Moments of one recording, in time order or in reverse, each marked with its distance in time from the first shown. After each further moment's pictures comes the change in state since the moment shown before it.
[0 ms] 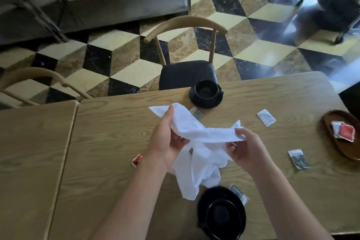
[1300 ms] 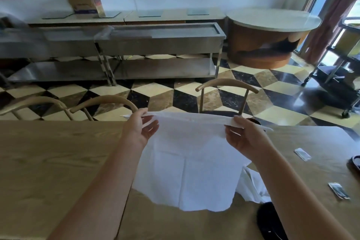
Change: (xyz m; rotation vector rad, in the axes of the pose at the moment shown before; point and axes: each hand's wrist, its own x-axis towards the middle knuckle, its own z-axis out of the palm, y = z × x) left_hand -0.169 0.213 -0.262 -0.067 0.212 0.422; right_hand -0.183 0.143 0.233 -0.229 -0.234 -0.288
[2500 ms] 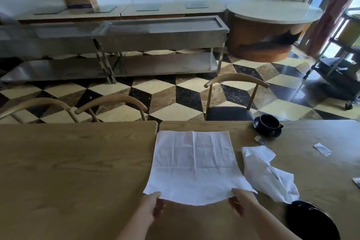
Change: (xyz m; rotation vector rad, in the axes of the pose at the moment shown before) left_hand 0.067 -0.158 -0.203 0.488 0.114 -0.505; right_hand 0.055 0.232 -0.054 -0.379 0.516 0.373
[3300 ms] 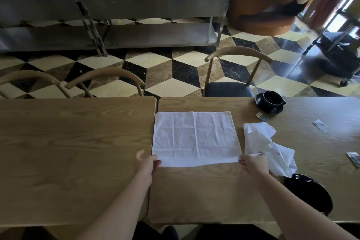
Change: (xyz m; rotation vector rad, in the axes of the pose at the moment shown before) left_hand 0.033 0.037 -0.011 -0.170 0.130 0.248; right_hand 0.004 -0.031 -0.002 -0.093 0.245 -0.268
